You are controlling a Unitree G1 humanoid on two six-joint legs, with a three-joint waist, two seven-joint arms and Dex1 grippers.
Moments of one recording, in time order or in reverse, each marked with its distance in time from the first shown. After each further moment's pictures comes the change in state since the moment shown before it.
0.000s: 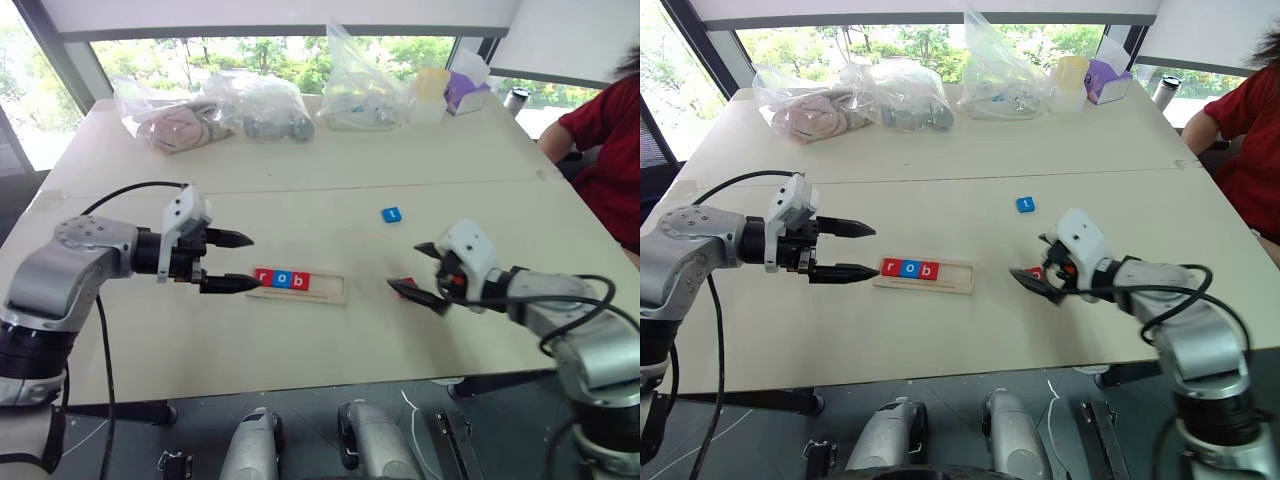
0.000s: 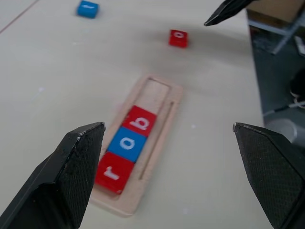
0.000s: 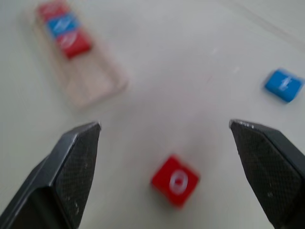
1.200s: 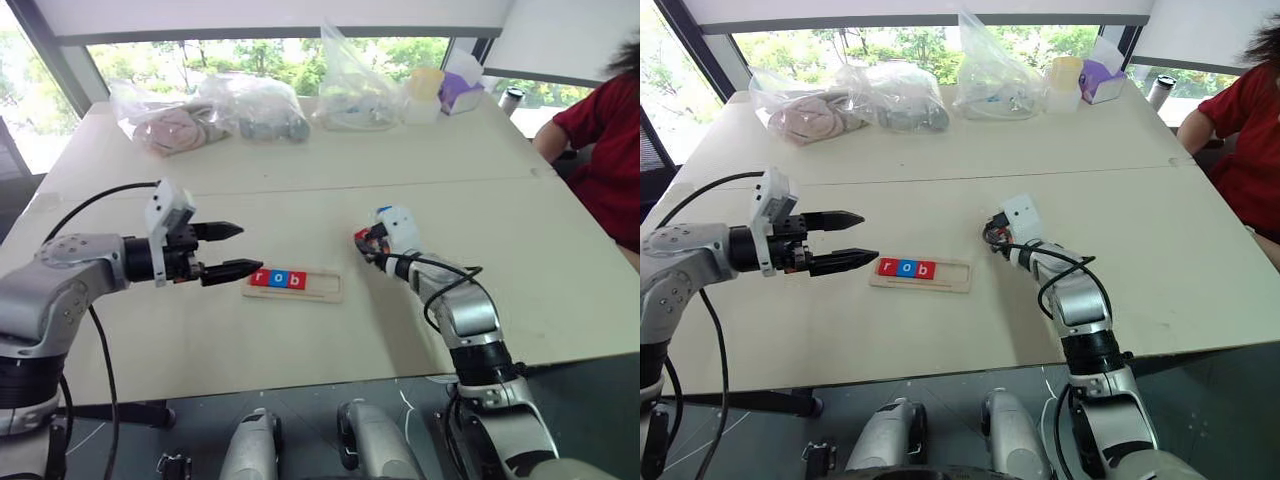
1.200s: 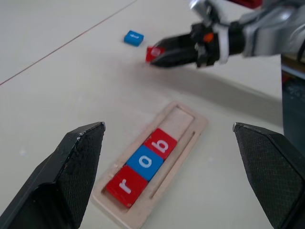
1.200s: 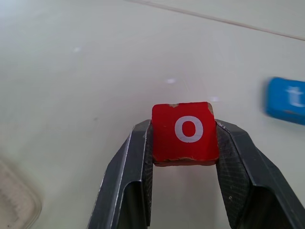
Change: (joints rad) left arm 0.139 -0.047 0.175 -0.083 -0.123 0.110 0.282; right arm -0.198 0.640 0.026 0.115 -0.261 0.240 -0.774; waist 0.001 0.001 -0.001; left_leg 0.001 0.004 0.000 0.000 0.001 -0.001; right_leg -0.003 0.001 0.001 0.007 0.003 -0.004
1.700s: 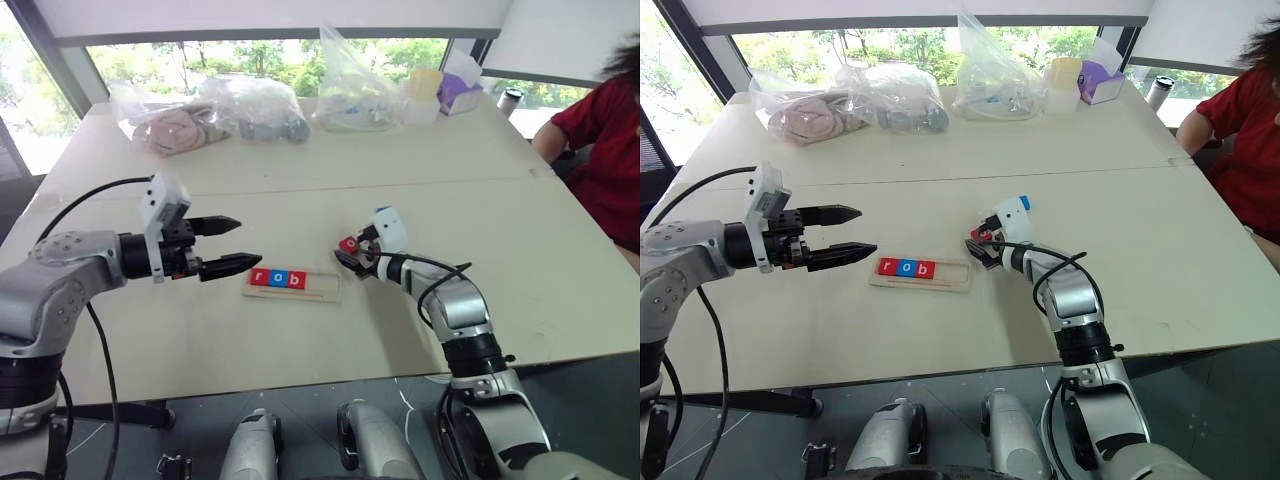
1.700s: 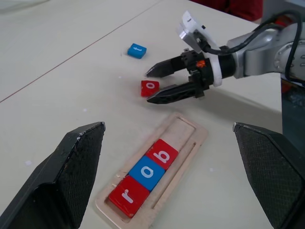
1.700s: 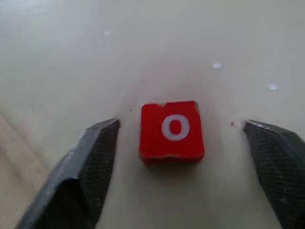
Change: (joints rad) left arm -0.032 -0.020 0.043 0.003 -0.052 0.023 0.036; right arm -0.141 -0.021 0.077 0.407 0.016 -0.217 0.189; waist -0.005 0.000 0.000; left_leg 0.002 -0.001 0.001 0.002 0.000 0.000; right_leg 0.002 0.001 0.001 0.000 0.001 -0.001
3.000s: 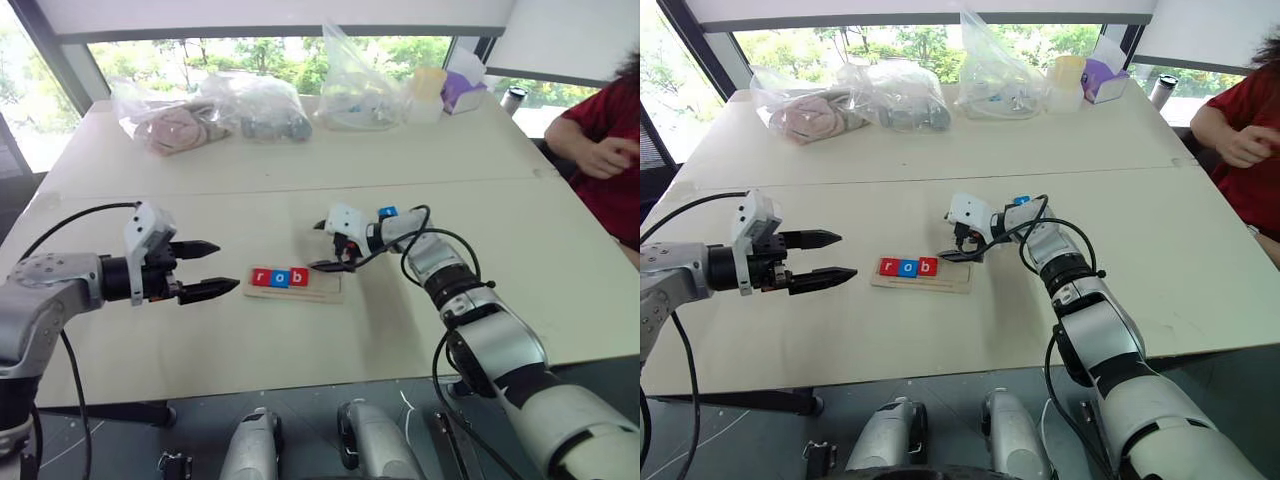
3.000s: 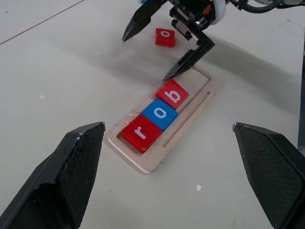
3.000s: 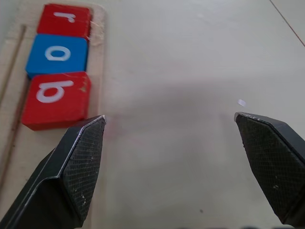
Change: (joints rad) left arm 0.156 0.081 0.024 0.009 0.064 -0.061 -0.058; right arm -0.433 -0.041 0.207 0.780 -0.184 -0.815 0.637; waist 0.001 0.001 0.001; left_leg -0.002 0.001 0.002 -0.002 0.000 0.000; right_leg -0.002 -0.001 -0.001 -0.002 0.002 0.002
